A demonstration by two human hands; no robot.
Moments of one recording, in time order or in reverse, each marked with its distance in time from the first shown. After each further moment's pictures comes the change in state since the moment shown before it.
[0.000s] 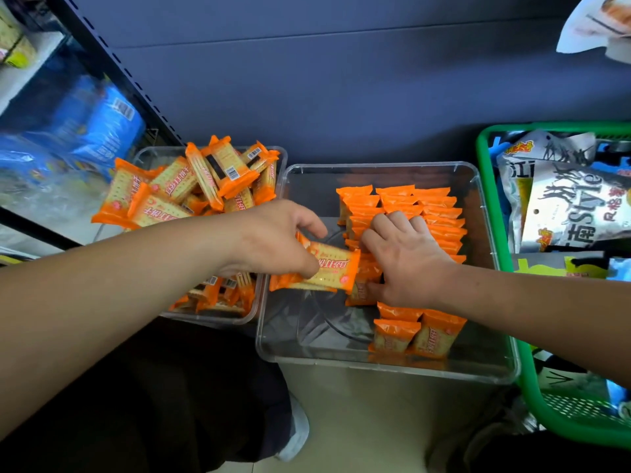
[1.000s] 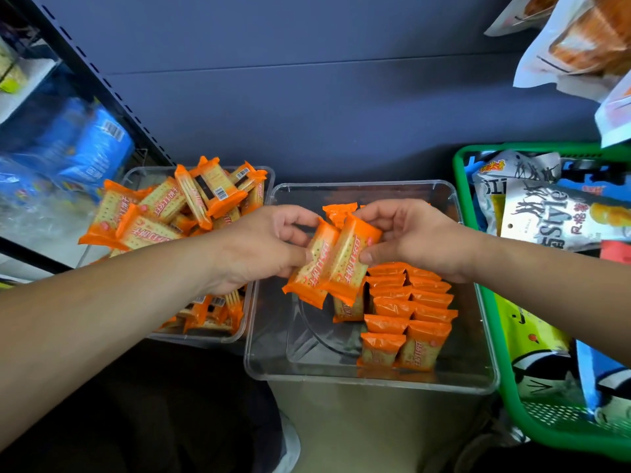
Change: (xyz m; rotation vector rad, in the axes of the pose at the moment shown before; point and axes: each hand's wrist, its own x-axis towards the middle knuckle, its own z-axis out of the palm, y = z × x) left_hand 0.006 -0.001 0.006 -0.522 -0.001 0.117; right_hand -0.004 0.039 -0.048 1.498 -0.040 0.052
